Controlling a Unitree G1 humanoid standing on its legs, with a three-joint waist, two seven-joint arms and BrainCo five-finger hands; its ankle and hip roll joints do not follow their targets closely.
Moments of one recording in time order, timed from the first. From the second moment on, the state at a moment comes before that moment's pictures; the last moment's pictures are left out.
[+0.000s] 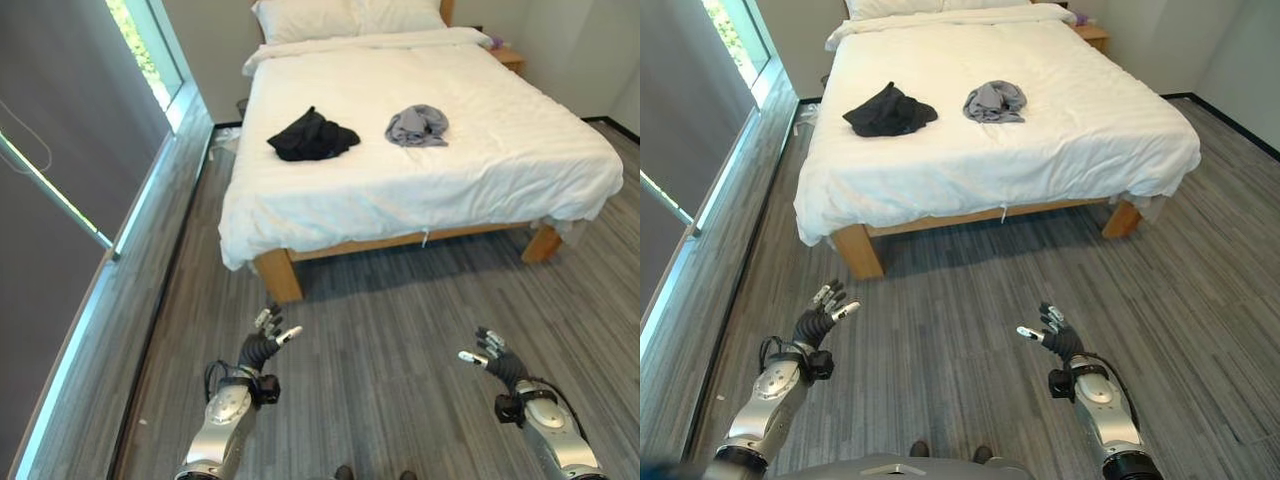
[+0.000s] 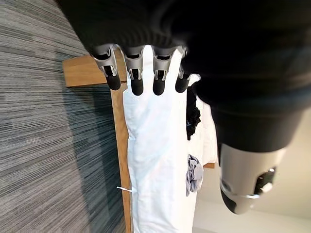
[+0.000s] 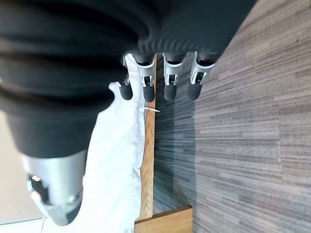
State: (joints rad) left arm 0.08 0.33 -0.12 0.26 -0.37 -0.08 0.04; right arm 0.08 -0.39 0.13 0.38 0.27 -0.05 0.03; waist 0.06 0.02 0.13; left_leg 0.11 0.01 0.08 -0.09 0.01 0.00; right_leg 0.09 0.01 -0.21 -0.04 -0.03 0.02
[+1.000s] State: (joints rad) left arm 0.04 0.29 -0.03 0.34 -0.45 -0.08 0.10; right arm 0.09 -0.36 0.07 0.35 0.30 -0.03 0.03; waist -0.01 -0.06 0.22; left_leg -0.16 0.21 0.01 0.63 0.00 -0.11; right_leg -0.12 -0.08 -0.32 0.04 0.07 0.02
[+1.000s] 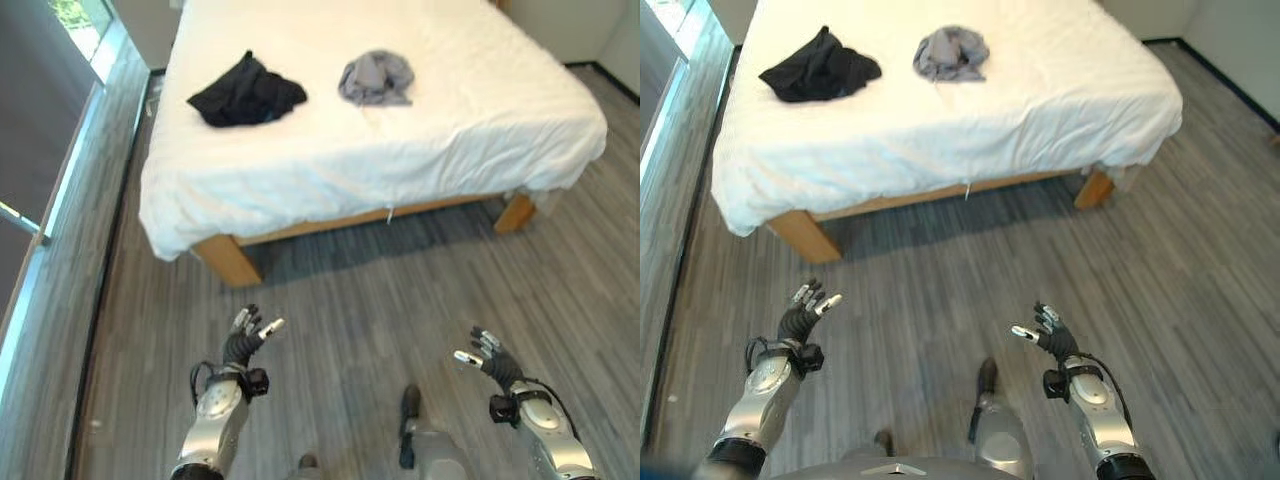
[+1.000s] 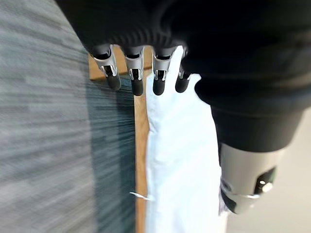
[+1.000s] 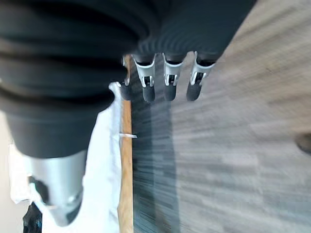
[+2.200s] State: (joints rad) left arm 0.07 0.38 -0.06 0.18 -0.53 -0.09 -0.03; right arm 0.10 -0.85 -0.21 0.23 0.18 -0.02 0.05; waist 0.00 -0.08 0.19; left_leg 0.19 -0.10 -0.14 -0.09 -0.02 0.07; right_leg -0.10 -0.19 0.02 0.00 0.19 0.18
